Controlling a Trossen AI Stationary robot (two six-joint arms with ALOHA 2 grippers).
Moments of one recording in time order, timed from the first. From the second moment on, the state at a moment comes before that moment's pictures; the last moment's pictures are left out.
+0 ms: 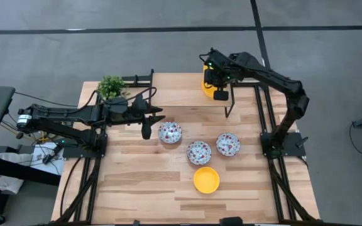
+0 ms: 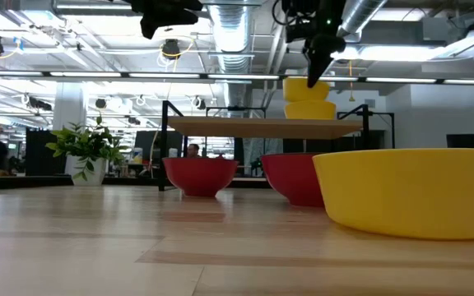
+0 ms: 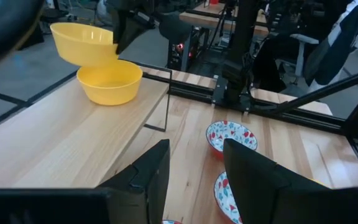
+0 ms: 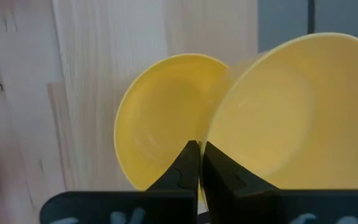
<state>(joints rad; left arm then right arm) 0.01 1.04 0.86 -0.06 -0.21 -0.11 -0.51 1.72 1.83 -1.30 0.20 -0.58</state>
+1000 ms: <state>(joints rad) 0.01 1.04 0.86 -0.06 -0.21 -0.11 -0.50 1.72 1.83 -1.37 0.12 -0.52</state>
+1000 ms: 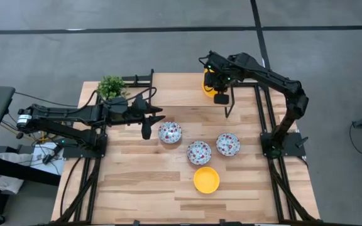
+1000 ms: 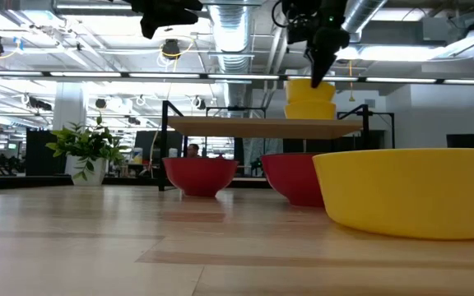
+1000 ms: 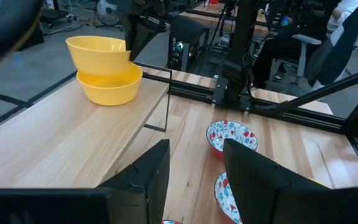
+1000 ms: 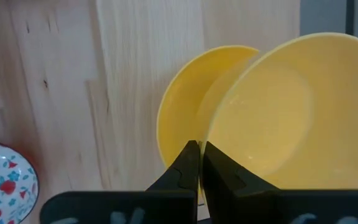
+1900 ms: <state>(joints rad) 0.01 1.04 0.86 -0.06 -0.21 -0.11 -0.48 1.72 1.83 -1.38 0.10 -0.50</state>
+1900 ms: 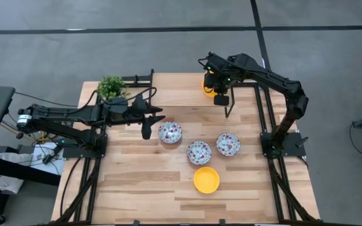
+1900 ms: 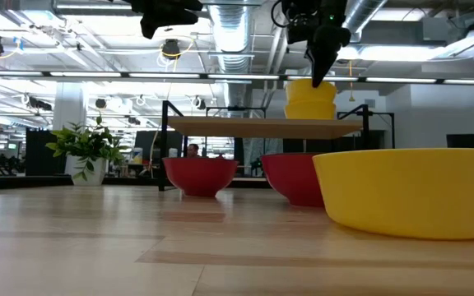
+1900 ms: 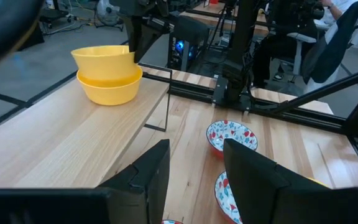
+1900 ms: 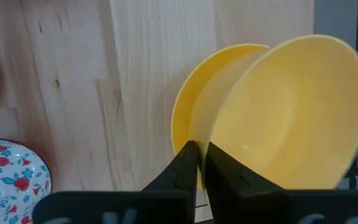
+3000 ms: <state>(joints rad) 0.01 1.04 0.86 -0.06 -0.21 -0.11 -0.48 1.72 1.83 -1.38 0.11 -0.50</state>
